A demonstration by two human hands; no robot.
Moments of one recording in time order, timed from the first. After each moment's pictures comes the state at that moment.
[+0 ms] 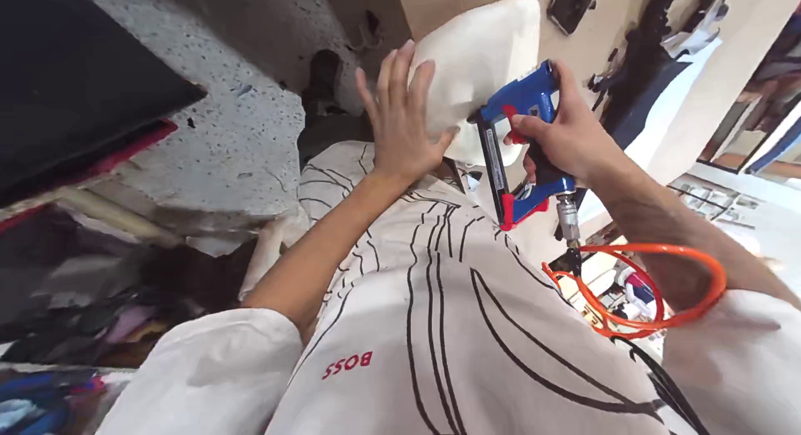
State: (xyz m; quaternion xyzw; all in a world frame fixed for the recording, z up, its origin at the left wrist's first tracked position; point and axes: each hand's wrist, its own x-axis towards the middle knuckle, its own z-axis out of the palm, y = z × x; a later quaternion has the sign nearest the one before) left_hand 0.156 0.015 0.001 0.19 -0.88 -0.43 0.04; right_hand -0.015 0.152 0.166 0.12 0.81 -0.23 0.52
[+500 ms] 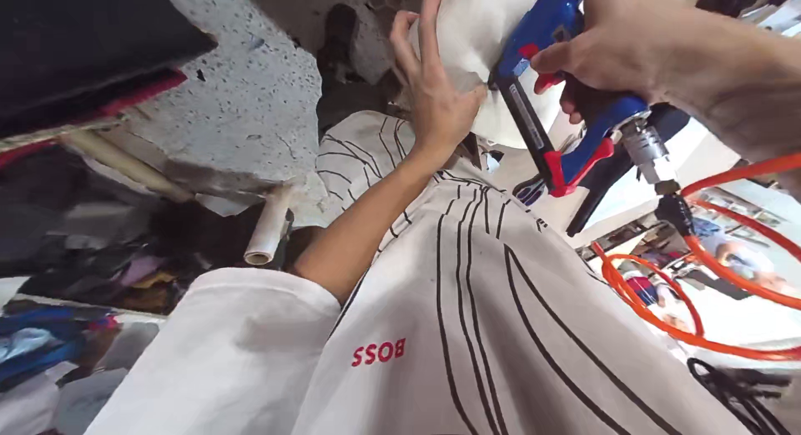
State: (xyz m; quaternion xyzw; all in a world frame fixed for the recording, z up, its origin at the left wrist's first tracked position) left_hand 0.135 0.048 -0.002 0.46 -0.72 -0.52 0.06; right_hand -0.046 0.085 0.138 0.03 0.81 0.01 0.58
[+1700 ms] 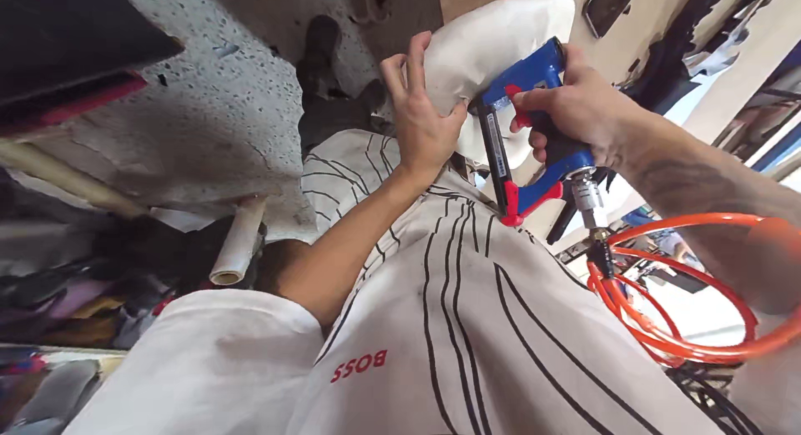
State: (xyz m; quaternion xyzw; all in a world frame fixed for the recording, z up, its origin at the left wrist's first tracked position) left_hand 0.137 0.037 -0.005 0.46 -0.68 -0.56 0.08; right_hand -0.030 0.096 0.140 0.19 0.78 -0.18 0.57
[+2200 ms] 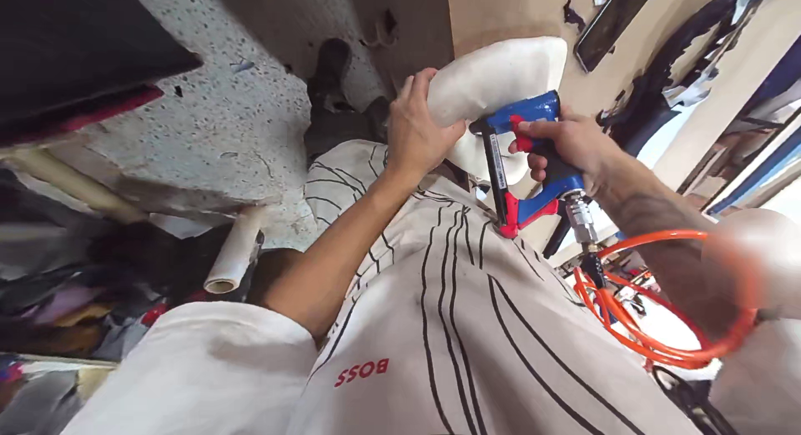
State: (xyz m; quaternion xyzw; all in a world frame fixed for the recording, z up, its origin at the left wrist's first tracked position) left_hand 0.145 -0.009 0.002 0.39 -0.72 -0.57 -0.06; right_hand -0.024 0.108 0.147 0.26 0.75 -0.24 0.57
